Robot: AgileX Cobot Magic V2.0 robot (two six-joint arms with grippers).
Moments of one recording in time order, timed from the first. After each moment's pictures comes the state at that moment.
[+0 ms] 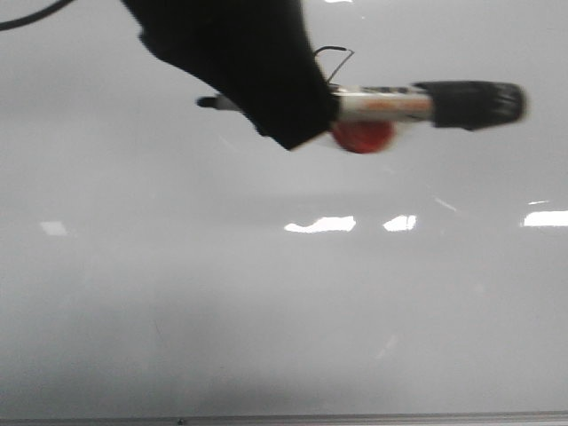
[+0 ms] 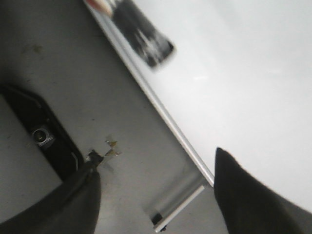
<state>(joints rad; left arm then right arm) -0.93 1.37 -1.18 -0.08 0.83 0.48 0.85 0.81 -0.89 -0.24 1.13 0.00</state>
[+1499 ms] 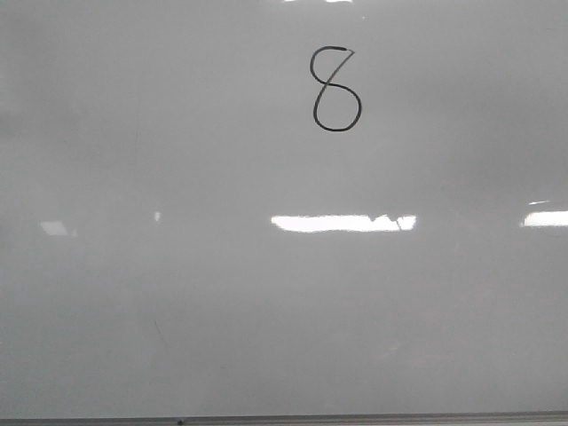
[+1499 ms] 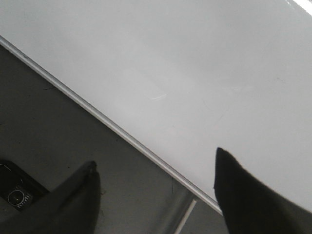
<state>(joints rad) -0.03 1.26 -0.58 -0.05 -0.25 0.04 0.85 0.66 -0.89 -0.39 1.16 0.21</state>
